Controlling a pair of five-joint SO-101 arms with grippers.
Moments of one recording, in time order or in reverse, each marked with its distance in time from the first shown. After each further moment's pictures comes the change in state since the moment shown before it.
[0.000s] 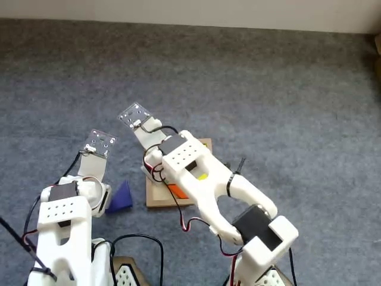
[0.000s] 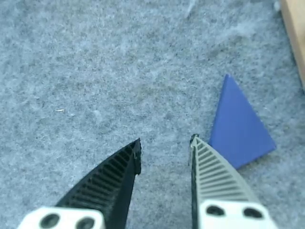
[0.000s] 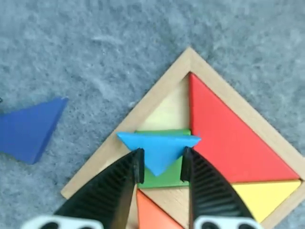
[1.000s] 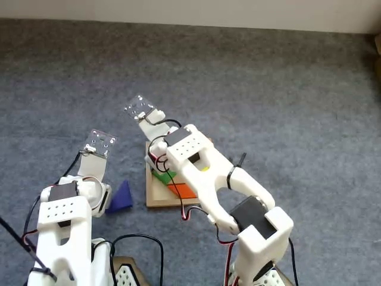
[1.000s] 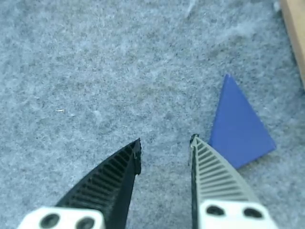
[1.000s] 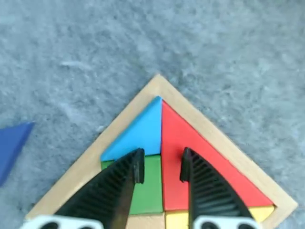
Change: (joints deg) left arm 0.0 0.0 0.0 0.0 0.0; right arm 3.0 2.2 -2.5 -4.4 4.6
